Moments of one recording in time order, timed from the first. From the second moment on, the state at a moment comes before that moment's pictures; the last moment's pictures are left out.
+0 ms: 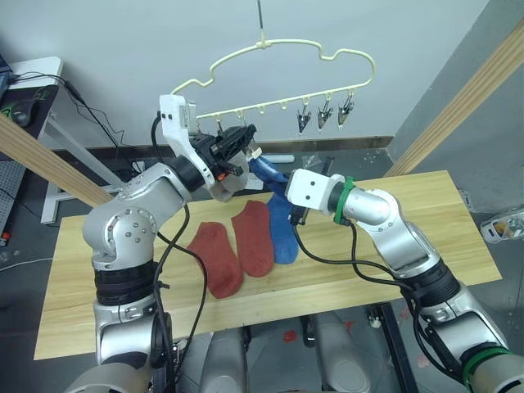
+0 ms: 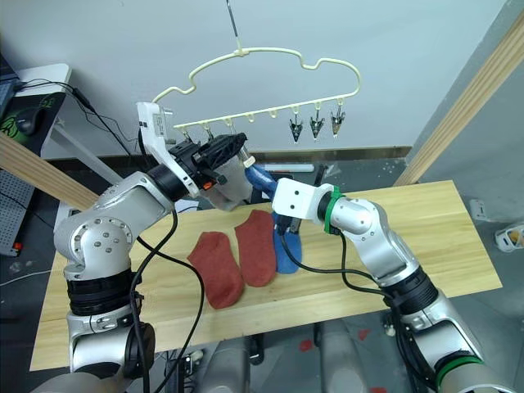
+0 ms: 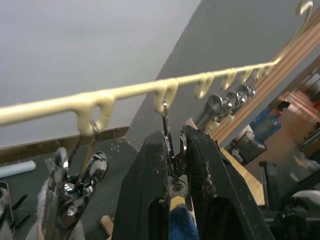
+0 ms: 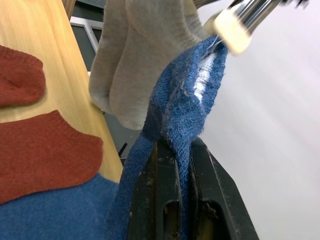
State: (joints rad) left arm -0.65 0.37 0.24 -0.24 -0.78 0.88 -0.36; right arm -0.68 -0.41 0.40 -0.11 -0.26 0.18 0.63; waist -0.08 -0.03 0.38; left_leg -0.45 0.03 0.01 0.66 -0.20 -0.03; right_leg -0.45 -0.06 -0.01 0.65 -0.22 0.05
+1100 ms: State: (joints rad) left arm -0.57 0.41 0.18 -0.27 -0.69 0.73 -0.43; right arm -0.73 -0.32 0.37 -0.07 -0.25 0.18 0.63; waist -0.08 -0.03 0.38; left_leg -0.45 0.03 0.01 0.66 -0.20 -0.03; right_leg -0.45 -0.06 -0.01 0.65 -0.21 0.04
